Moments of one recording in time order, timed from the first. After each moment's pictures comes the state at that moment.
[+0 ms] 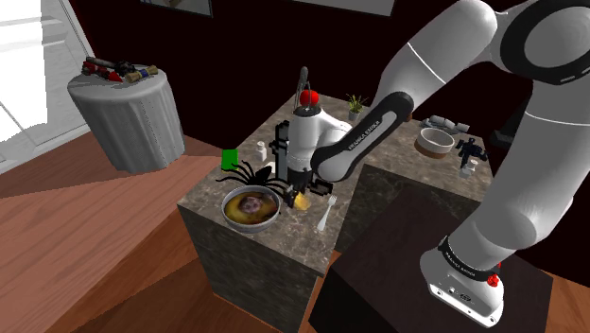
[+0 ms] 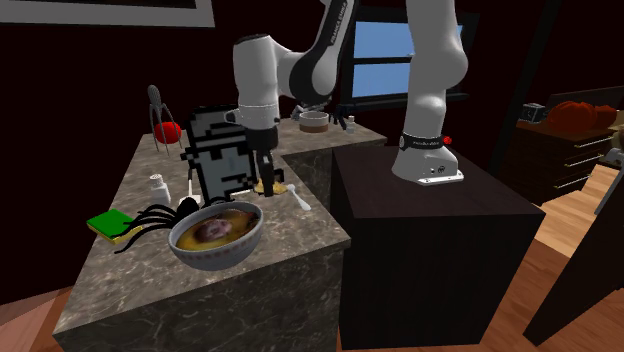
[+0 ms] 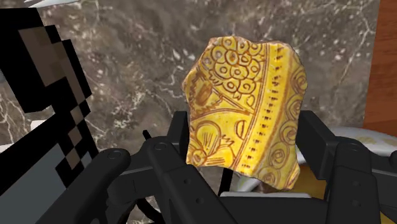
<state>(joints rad) -0.18 0.29 0.53 -2.37 -0.27 2.60 0.33</state>
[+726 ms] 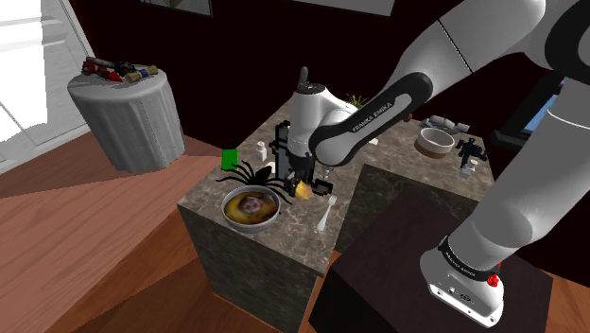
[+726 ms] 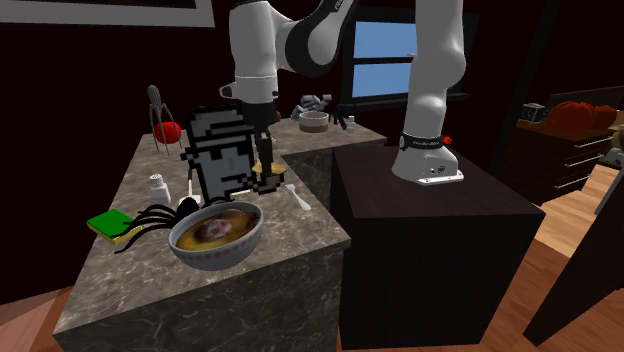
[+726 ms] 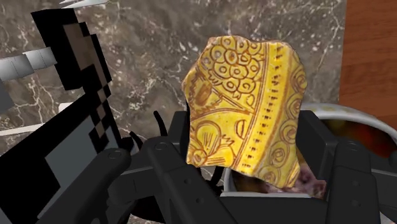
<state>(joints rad) -0.24 0.15 0.60 -2.37 -0.12 2.48 0.22</state>
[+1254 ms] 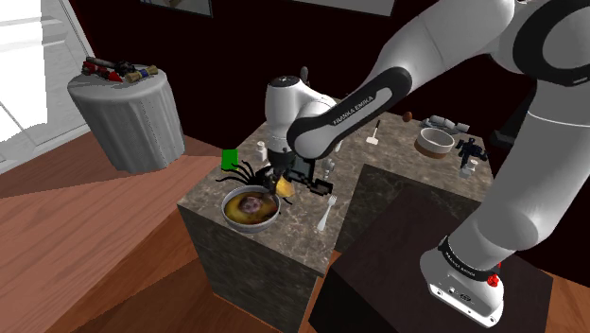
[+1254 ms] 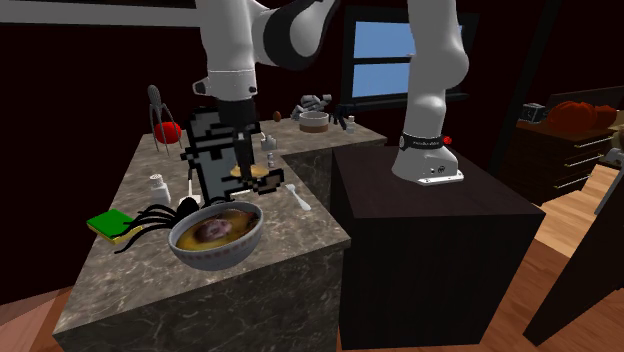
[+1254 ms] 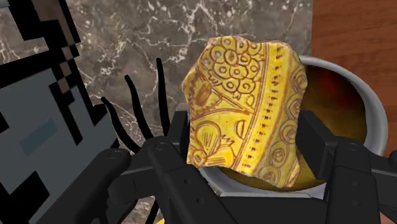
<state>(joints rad) -0.16 0.27 0.60 -2.16 -0.21 2.38 0.33</state>
